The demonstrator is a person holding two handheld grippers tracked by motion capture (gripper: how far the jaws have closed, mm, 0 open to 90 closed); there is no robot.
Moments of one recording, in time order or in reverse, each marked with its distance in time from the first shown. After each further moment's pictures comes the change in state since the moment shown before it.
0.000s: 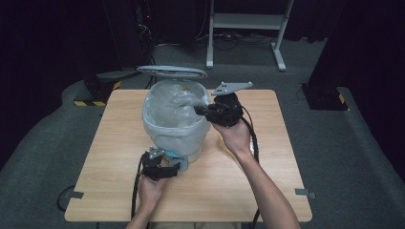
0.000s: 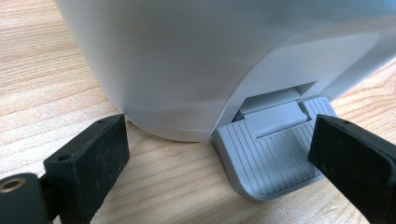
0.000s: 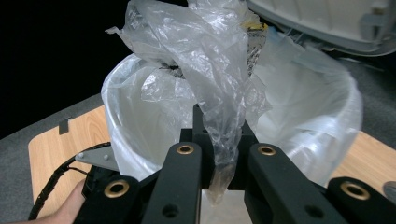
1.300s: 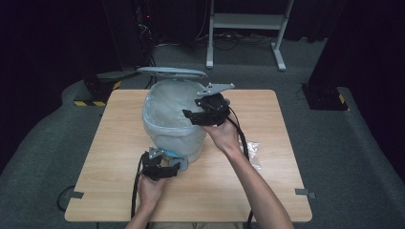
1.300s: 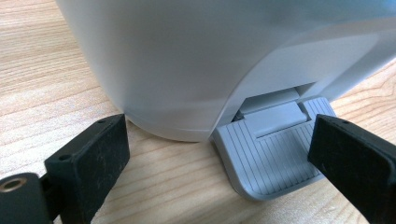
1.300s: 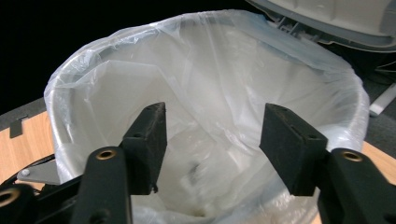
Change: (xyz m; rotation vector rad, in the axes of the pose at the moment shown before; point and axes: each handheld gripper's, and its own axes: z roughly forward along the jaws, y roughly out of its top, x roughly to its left) left arm 0.000 0.000 0.000 -0.004 -0.005 -0.005; right arm 0.005 0.000 0.036 0.036 -0.119 -0.020
